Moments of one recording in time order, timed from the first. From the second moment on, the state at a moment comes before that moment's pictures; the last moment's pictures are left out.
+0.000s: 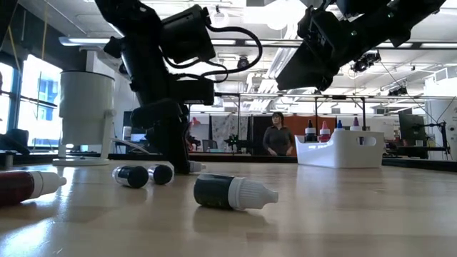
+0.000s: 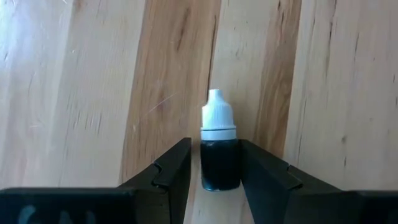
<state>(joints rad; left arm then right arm) -0.07 1.81 0.99 -0.31 -0.15 -0.16 -0.03 1.25 0.61 0.18 0.13 0.20</state>
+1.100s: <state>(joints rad) -0.02 1.83 1.01 0.00 -0.16 -0.19 0.22 0.76 0.61 -0.67 0.44 0.75</state>
